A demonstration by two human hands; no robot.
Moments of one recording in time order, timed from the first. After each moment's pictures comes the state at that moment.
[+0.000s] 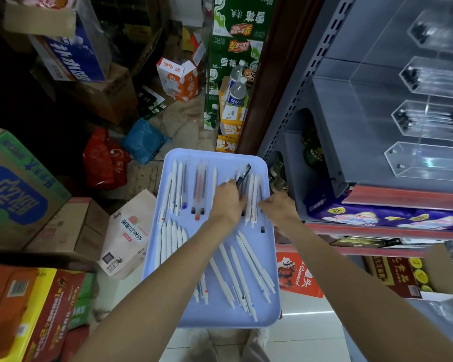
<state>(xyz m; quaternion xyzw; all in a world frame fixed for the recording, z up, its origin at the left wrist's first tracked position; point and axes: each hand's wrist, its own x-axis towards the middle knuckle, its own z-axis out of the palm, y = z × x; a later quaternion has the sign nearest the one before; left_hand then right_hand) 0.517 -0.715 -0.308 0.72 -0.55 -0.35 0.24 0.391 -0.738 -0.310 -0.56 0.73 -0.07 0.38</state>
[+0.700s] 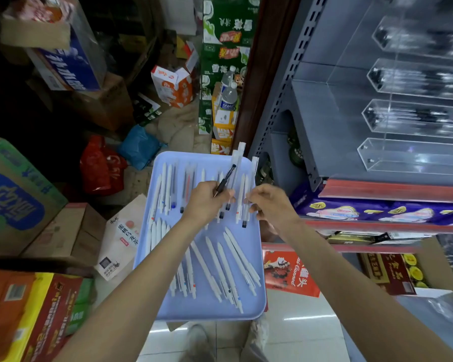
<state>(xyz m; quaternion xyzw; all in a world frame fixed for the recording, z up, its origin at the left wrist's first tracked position) 0.531 -0.689 -0.273 0.66 -0.49 -0.46 0.33 0.381 -0.710 -0.258 -0.46 0.62 -0.26 0.58</state>
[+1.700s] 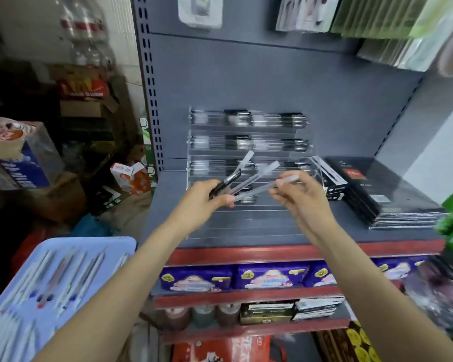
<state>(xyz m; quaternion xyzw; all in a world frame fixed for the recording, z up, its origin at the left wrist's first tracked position) 0.247 -0.771 -0.104 0.52 -0.69 -0.32 0.39 0.040 -0.777 -0.085 -0.48 0.38 -0.57 0.54</state>
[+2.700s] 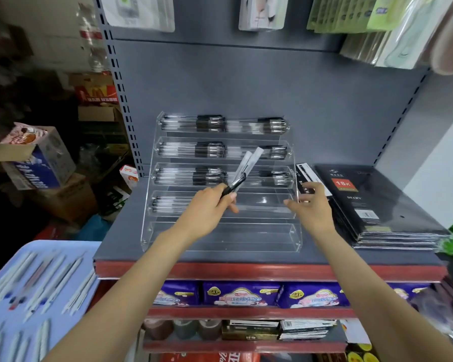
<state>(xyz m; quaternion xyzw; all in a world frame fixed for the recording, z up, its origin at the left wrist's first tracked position) 0.148 -0.811 -0.101 0.58 -0.72 -0.20 0.31 -0.069 -0.862 -0.124 -0.57 0.61 -0.44 0.33</state>
